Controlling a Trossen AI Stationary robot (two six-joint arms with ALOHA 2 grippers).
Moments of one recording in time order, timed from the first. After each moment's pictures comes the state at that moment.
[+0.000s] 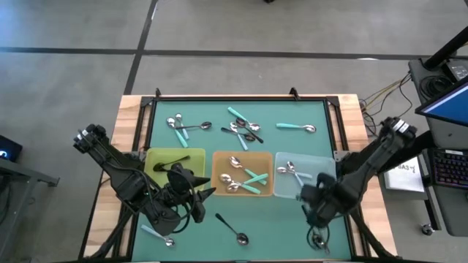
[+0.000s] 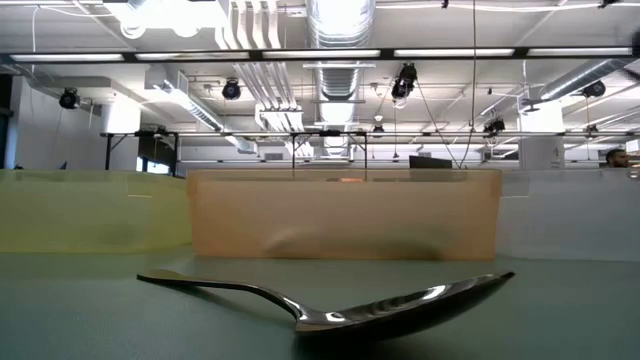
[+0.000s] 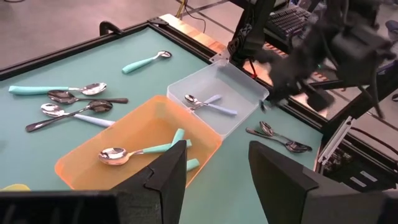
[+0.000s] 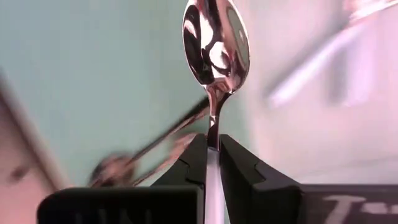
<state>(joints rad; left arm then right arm) -0.71 1.54 1.59 -0.91 -0.94 -1.11 0.76 1.40 1.09 -1.15 0.10 1.13</state>
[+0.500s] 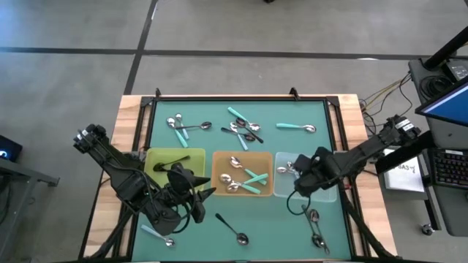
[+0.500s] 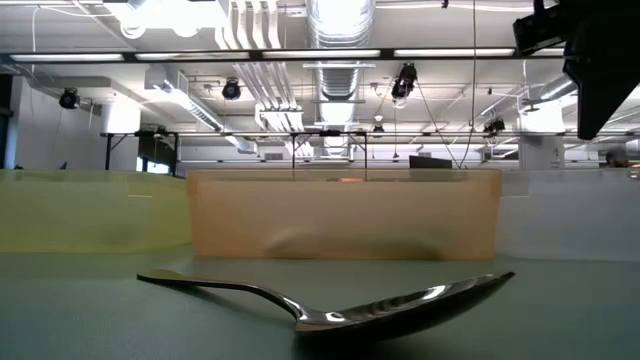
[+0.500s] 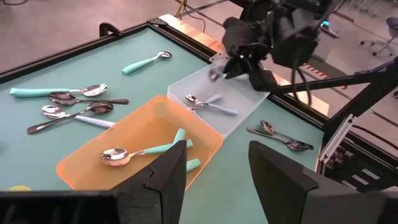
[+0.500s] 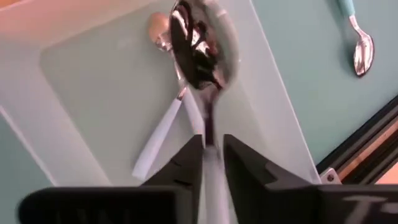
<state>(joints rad) -0.71 1.54 1.59 -0.91 -0.93 -1.09 0.46 1.34 1.03 -1.30 0.29 1.04</state>
